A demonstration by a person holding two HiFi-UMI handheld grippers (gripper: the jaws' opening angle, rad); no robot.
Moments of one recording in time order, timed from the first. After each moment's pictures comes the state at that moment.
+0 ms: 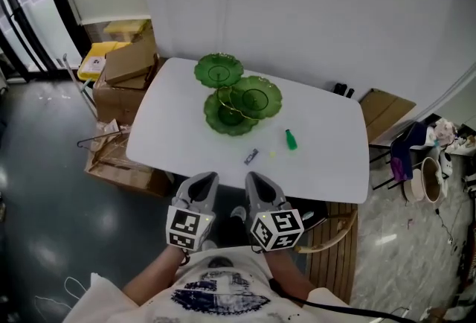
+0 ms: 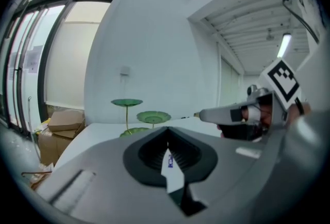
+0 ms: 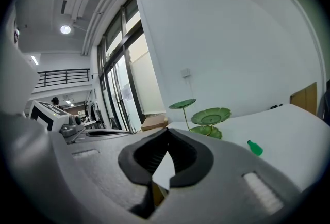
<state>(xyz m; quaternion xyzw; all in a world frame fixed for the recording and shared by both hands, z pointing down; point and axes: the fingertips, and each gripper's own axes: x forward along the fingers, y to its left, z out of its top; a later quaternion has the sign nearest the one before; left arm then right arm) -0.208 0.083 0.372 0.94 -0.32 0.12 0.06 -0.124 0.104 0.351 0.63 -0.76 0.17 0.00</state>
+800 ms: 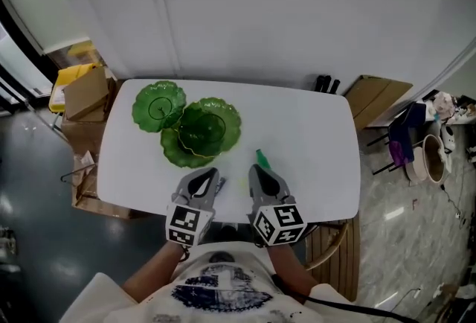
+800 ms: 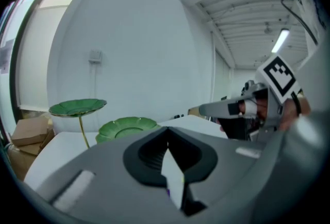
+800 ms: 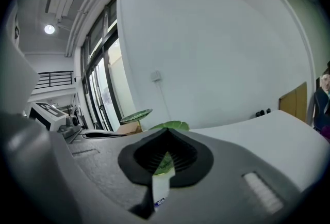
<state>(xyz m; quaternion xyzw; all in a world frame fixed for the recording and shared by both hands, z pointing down) 0.017 -0.055 0.393 0.95 -0.25 0.16 0.06 0.107 -0.027 0.370 0.68 -0.71 0.20 -0.01</state>
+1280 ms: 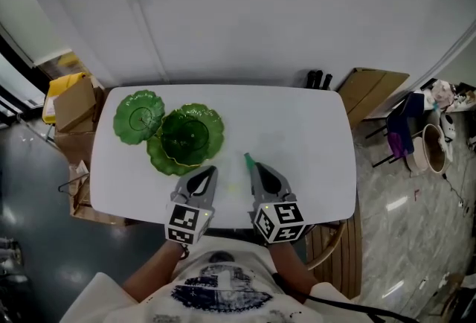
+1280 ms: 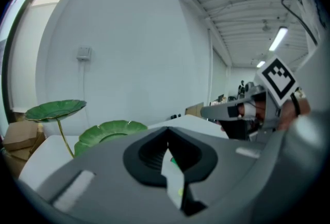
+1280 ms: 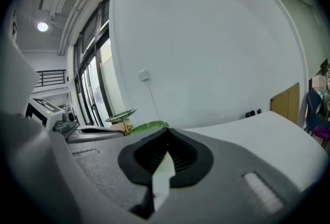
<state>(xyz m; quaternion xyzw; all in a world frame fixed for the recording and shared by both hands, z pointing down) 0.080 -0.067 0.403 0.96 -0.24 0.17 0.05 0.176 -0.032 0.389 0.70 -0.68 0.21 0.00</state>
